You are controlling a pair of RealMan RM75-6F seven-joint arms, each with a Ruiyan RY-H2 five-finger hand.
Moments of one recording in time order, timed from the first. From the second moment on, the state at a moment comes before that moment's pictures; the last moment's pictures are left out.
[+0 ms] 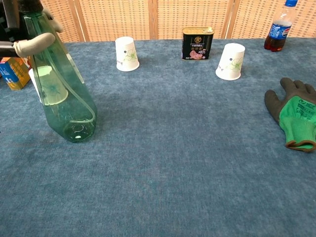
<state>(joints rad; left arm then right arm) -0.48 -1.70 -0.12 -1.18 1.61 1.57 -0.89 0.10 -1.15 0.13 -1.55 -1.37 1.37 0.27</state>
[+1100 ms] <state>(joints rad) -0.43 -1.69 -0.10 -1.18 1.61 1.60 -0.84 0.10 -1.14 0.12 -1.57 -1.38 1.37 0.29</state>
